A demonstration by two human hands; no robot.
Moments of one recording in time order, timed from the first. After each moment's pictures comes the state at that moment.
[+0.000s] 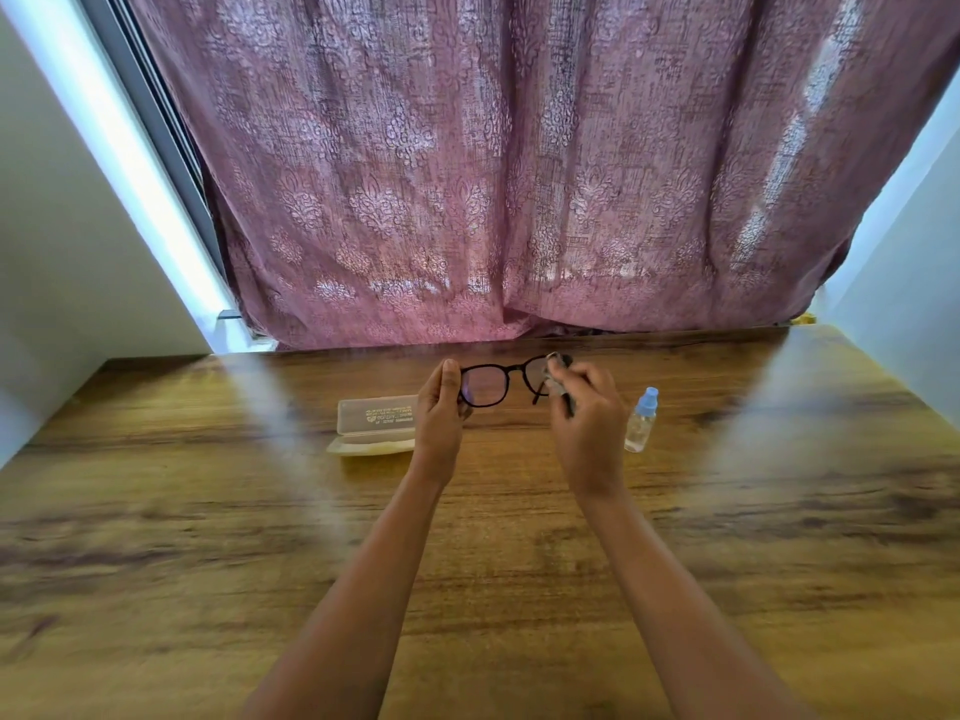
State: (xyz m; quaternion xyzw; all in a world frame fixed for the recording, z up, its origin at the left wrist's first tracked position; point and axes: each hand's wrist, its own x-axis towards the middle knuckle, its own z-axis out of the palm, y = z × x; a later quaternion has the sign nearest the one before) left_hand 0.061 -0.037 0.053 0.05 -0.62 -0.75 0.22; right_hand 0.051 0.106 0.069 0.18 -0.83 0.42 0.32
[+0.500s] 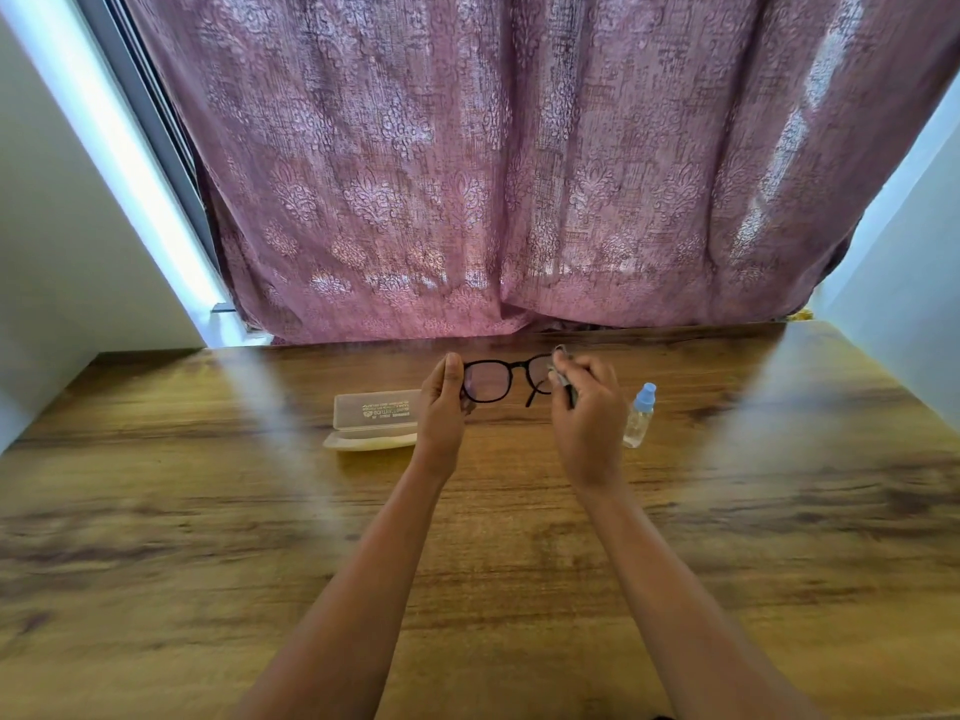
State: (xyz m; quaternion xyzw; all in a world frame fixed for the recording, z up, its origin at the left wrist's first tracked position) left_hand 0.056 -0.035 0.050 0.04 -0.62 -0.75 0.21; right_hand 0.048 0.105 0.071 0.15 -0.83 0.43 0.32
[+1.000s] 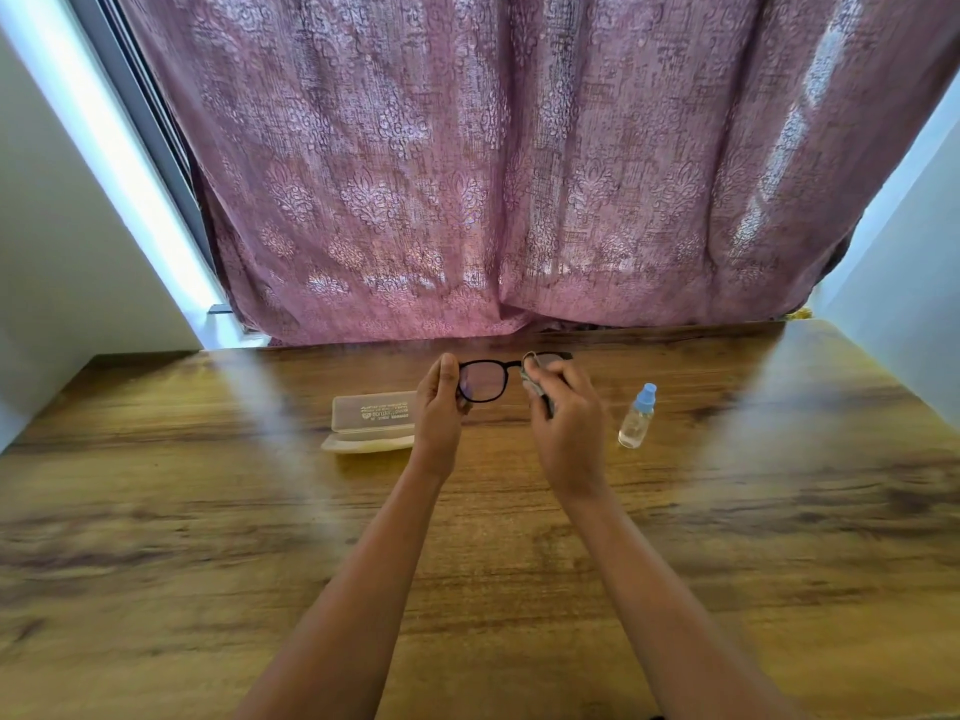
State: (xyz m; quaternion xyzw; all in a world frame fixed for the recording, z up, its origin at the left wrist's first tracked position) left_hand 0.050 -0.039 0.045 0.04 -0.61 -0.76 0.22; right_hand 0.051 0.093 0.065 0.21 -0.83 0.41 0.31
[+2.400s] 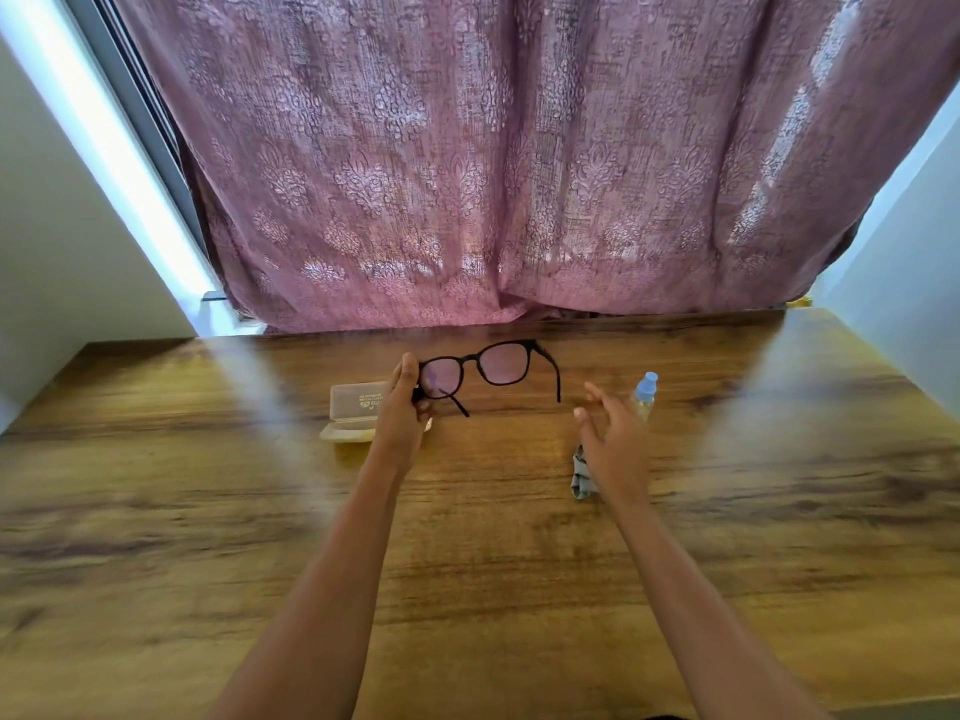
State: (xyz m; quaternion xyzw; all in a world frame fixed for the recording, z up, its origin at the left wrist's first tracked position) left_hand 0.060 -0.078 0.036 0.09 -0.56 -0.81 0.14; right_hand 0.040 0.143 0.014 0.06 -0.87 0.45 0.17
